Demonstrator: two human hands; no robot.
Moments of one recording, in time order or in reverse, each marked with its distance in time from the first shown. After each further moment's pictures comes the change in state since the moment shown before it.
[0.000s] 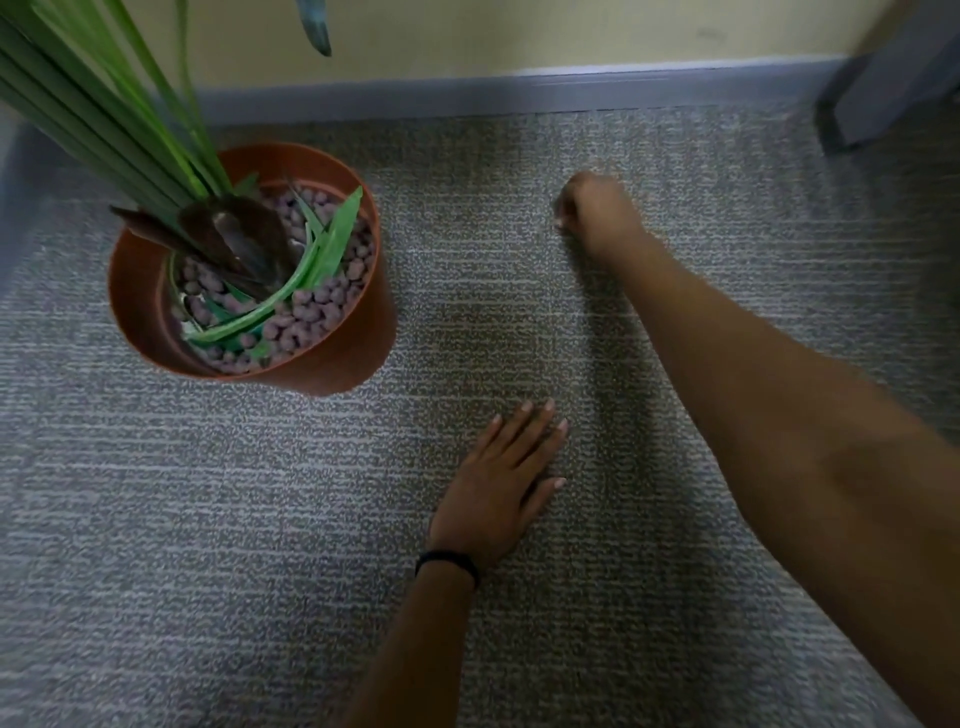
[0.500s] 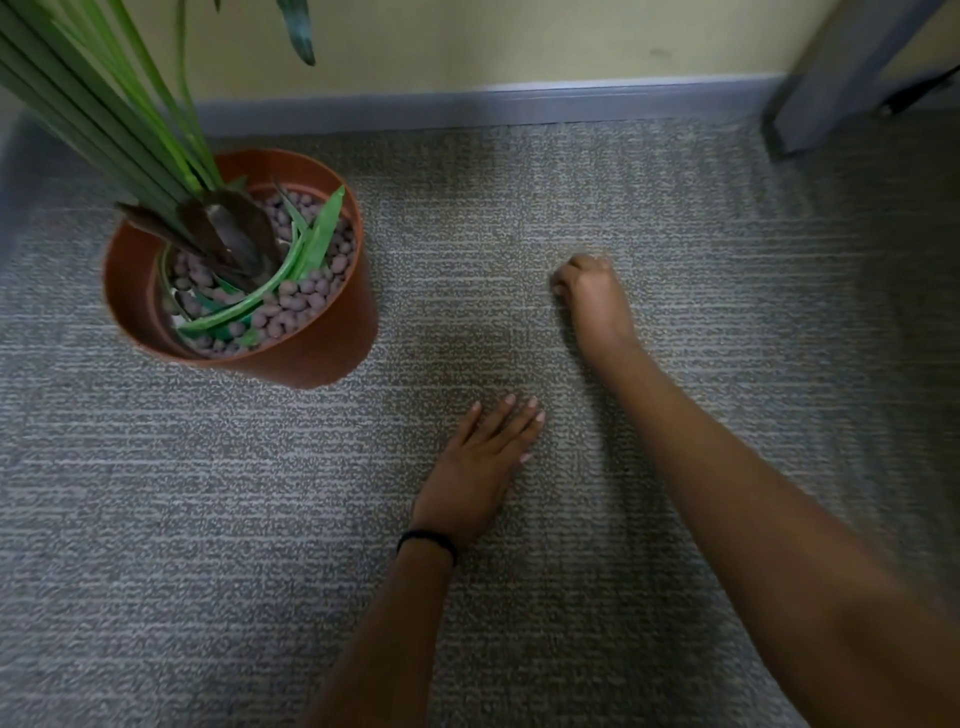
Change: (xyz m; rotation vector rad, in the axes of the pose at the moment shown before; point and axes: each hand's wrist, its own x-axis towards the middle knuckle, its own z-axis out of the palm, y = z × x) left_hand -0.004 0.003 -0.002 0.085 -0.023 0.063; right_hand -0.104 0.015 0.027 -0.081 0.189 -0.043
